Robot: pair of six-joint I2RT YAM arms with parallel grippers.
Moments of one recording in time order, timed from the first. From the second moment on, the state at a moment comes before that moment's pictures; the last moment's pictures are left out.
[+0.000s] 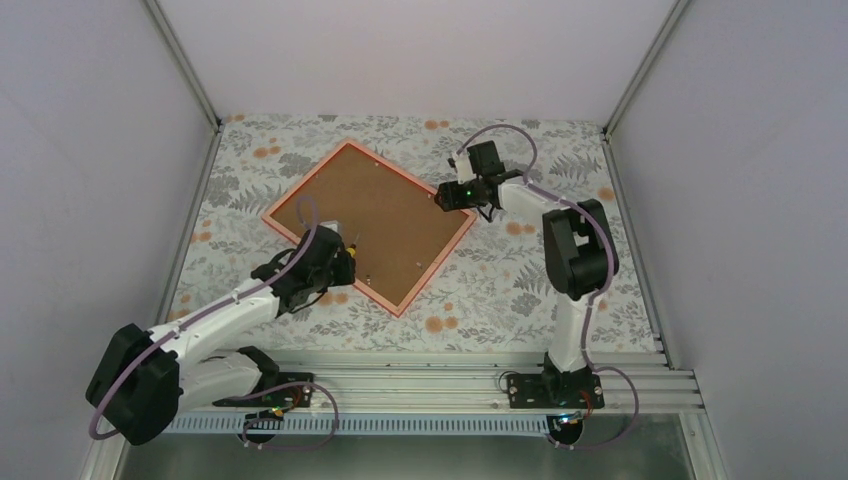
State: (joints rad) left arm -0.61 1.09 0.57 -0.32 -0.08 -0.68; right arm 0.37 1.96 1.35 -0.34 -0.29 0.15
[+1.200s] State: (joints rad) left arm -0.62 1.16 0.61 -0.27 0.09 -0.64; right arm 0.35 1.88 1.08 -0.22 -0.25 0.22
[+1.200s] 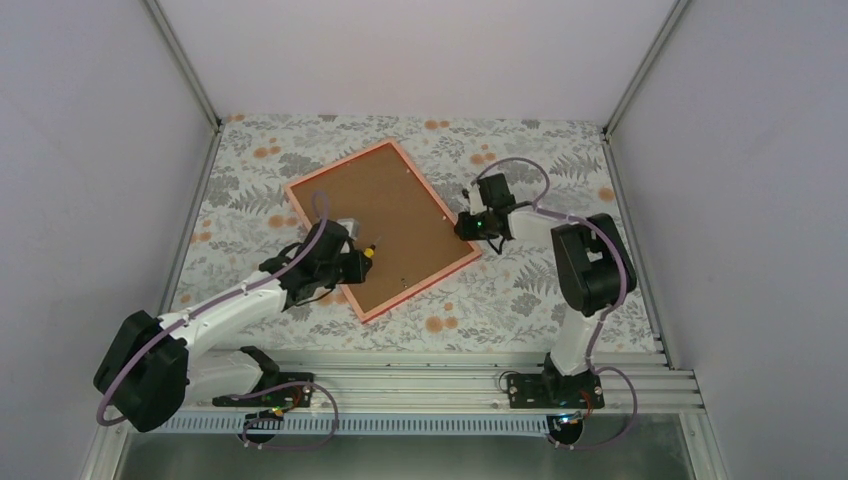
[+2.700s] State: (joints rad) left arm -0.91 1.52 0.83 -0.20 0.11 -0.61; right arm 0.60 1.44 0.61 -0.21 -0.15 0.55
